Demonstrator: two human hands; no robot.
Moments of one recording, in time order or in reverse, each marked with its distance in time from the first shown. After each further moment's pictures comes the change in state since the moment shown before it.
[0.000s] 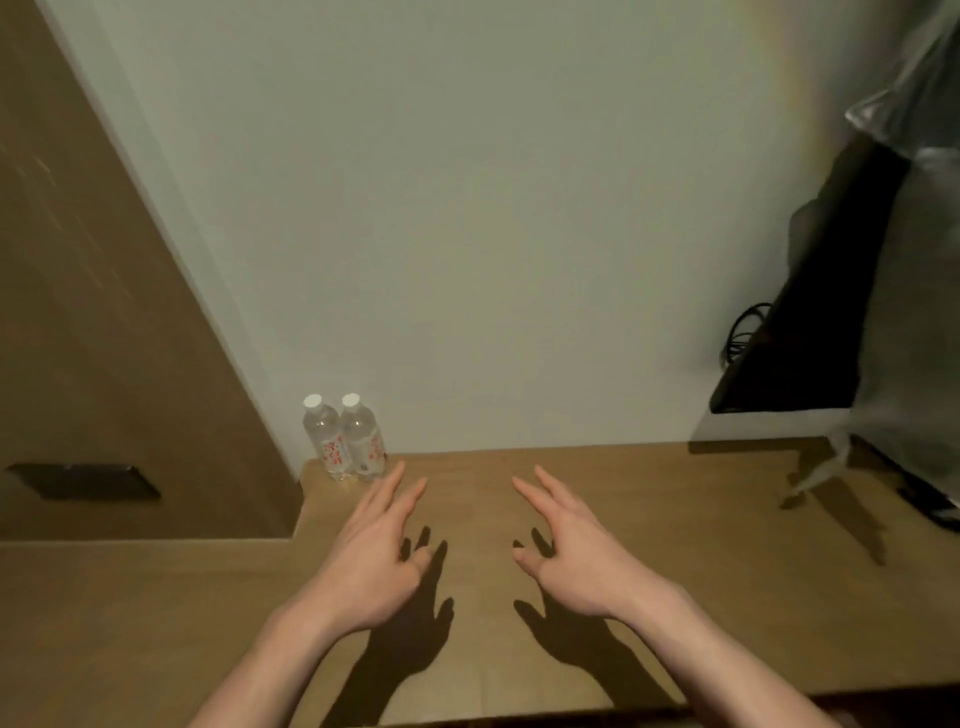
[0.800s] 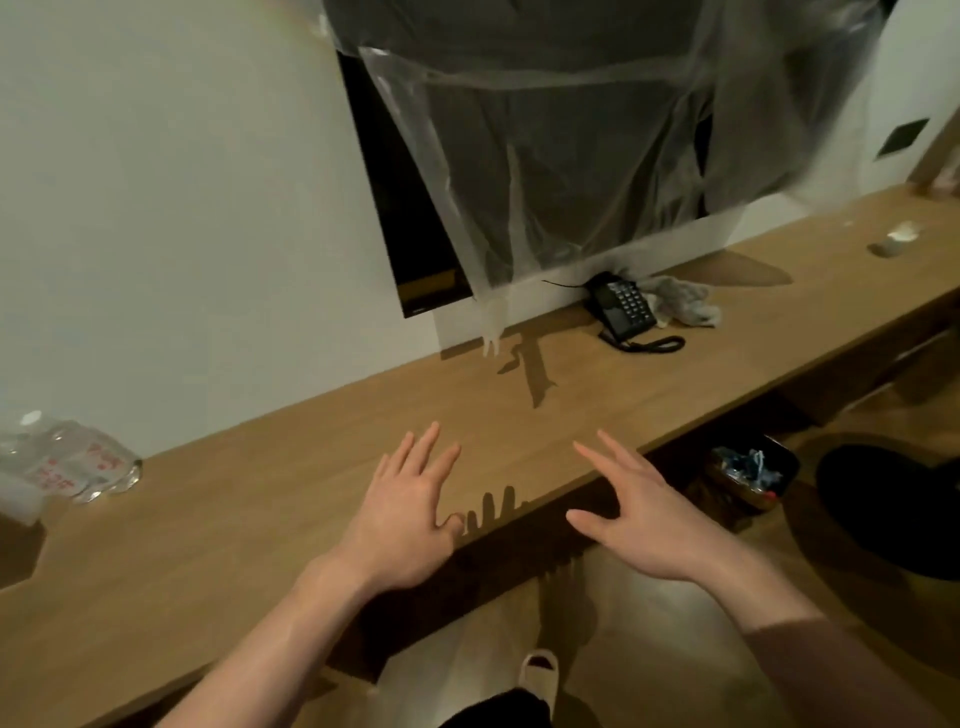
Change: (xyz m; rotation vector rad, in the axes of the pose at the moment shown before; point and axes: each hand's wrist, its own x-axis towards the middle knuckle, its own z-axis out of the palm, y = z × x) left_hand -0.083 0.359 0.218 0.238 -0.229 0.415; right_hand -0.353 0.305 -0.131 0.078 0.207 0.374
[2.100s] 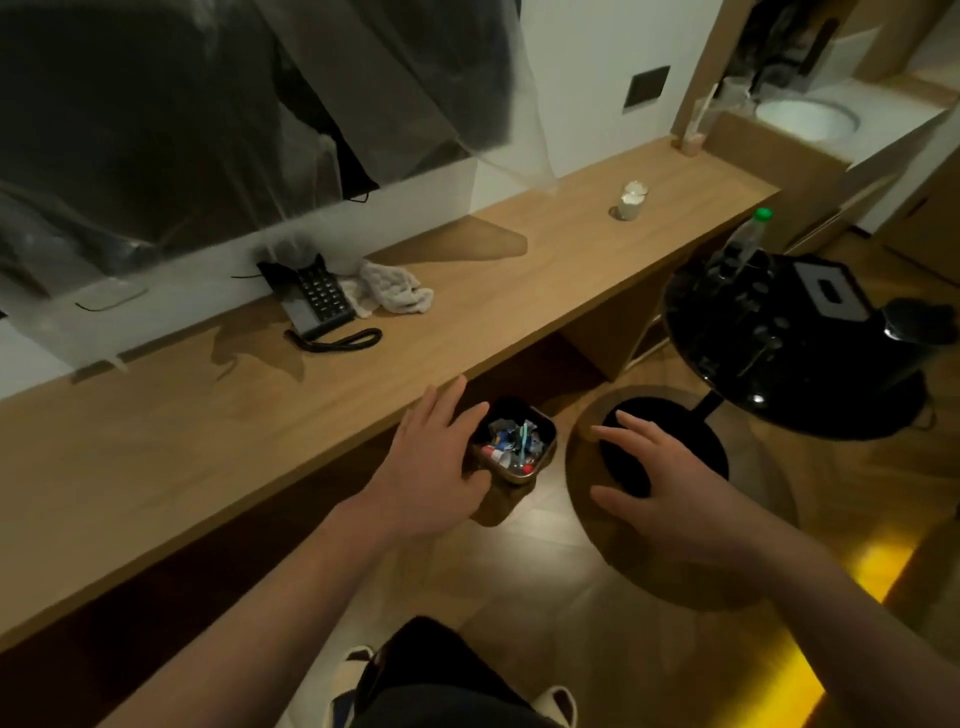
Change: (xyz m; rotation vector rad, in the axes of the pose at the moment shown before) left_hand 0.268 0.564 0.180 -0.030 -0.146 0.226; right_hand -0.085 0.509 -0.332 -0.001 0.106 0.260
